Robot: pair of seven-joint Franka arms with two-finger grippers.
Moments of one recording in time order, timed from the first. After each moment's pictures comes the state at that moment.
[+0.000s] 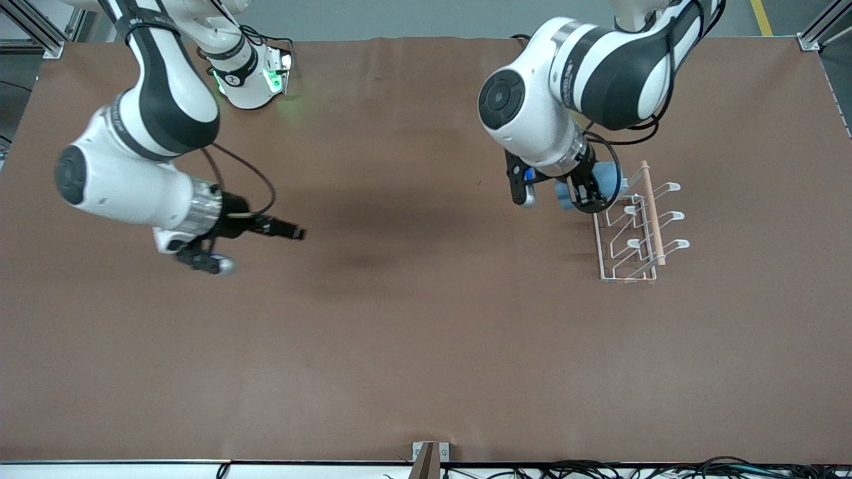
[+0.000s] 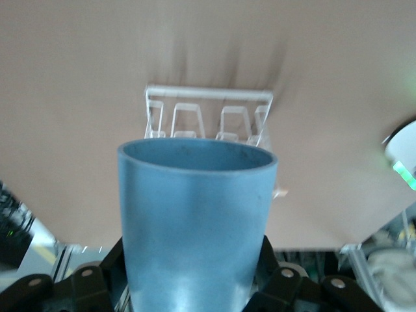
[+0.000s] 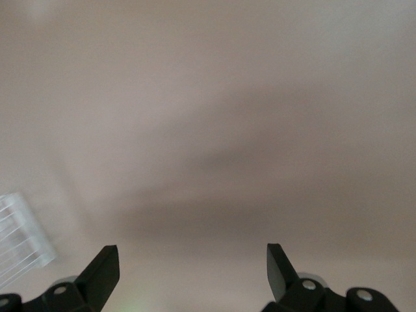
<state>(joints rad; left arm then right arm) -0.12 0.38 -0.66 -1.53 0.71 1.26 0.72 -0.01 0.21 0.22 -1.79 0.31 1.97 0.40</state>
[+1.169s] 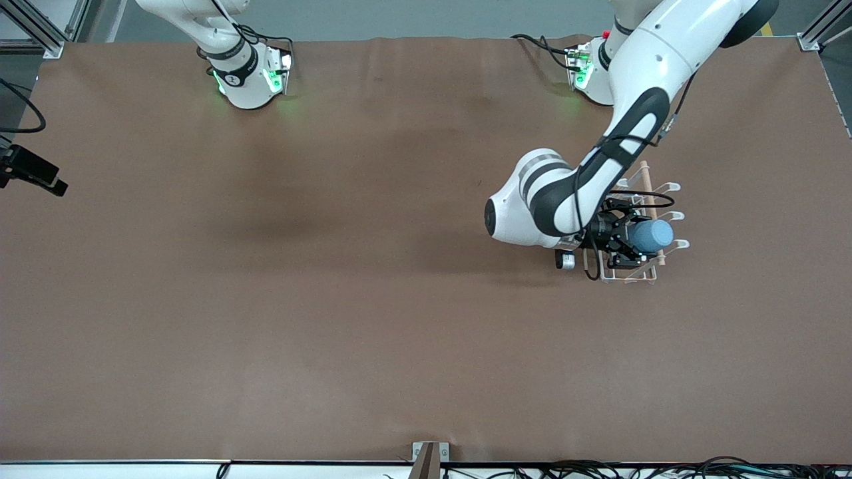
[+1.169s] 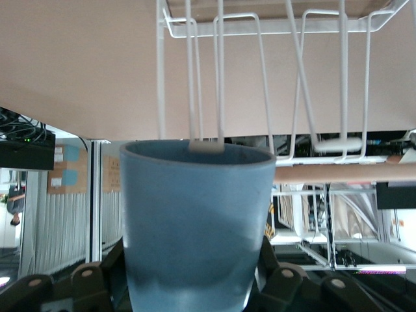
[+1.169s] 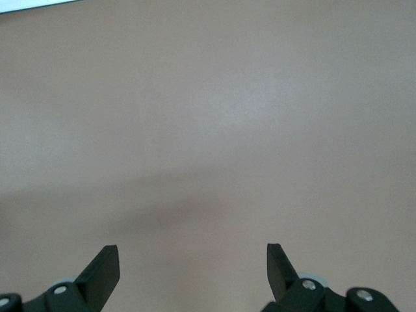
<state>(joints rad) -0.12 0.71 -0.59 -1.67 1.25 1.13 0.62 -0.02 0.01 -0.08 -1.52 0.00 1.57 0.05</state>
